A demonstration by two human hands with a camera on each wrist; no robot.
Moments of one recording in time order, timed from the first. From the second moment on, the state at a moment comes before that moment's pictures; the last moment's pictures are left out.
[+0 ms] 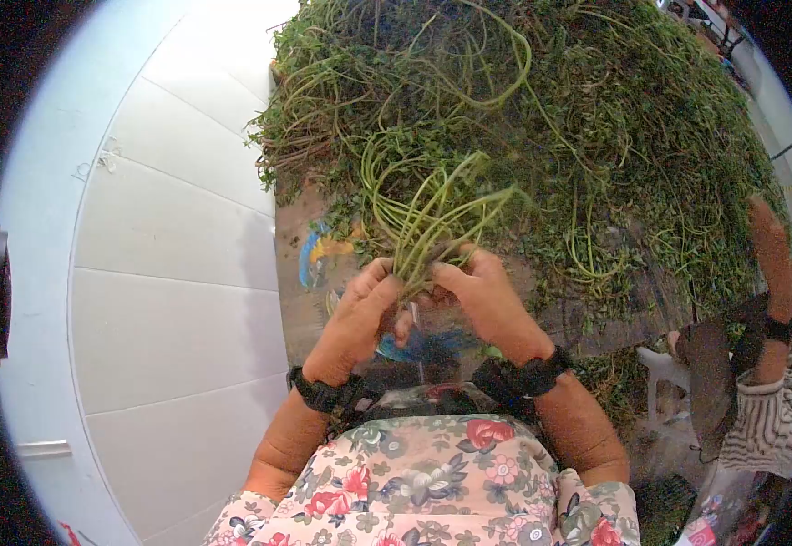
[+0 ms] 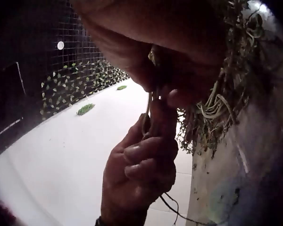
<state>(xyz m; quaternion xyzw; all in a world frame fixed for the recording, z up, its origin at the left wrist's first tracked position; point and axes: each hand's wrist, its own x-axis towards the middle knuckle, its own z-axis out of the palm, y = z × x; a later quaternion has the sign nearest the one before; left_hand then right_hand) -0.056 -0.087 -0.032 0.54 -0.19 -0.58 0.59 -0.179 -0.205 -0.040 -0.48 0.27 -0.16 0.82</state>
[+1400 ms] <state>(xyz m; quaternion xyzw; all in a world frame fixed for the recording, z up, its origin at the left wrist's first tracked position) -0.056 -0.086 -0.045 0.69 -0.39 -0.47 0.39 -0.184 -0.195 -0.048 -0.53 0.25 -0.19 0.79</state>
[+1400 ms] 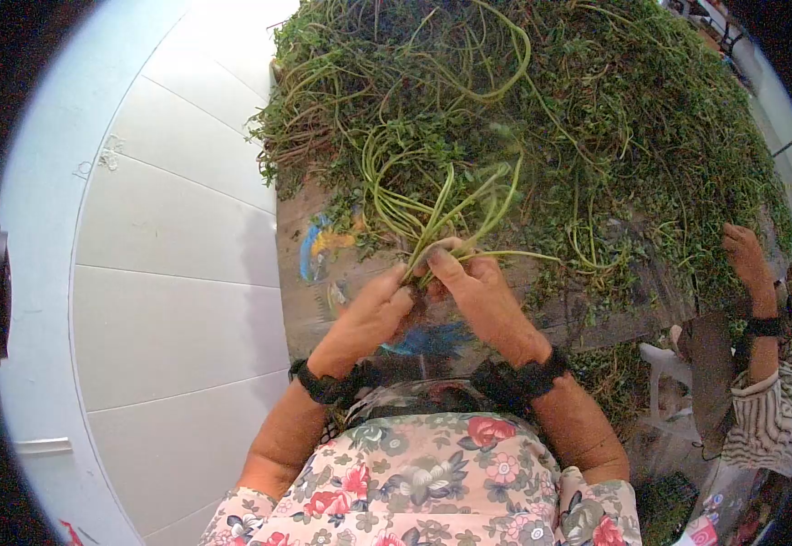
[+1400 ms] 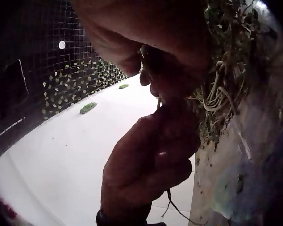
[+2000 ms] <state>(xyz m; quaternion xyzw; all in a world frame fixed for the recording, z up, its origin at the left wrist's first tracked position) -0.065 -0.102 -0.008 0.45 -0.14 -0.72 0.52 -0.181 -0.207 -0.055 -0.05 0.15 -0.18 0.97</state>
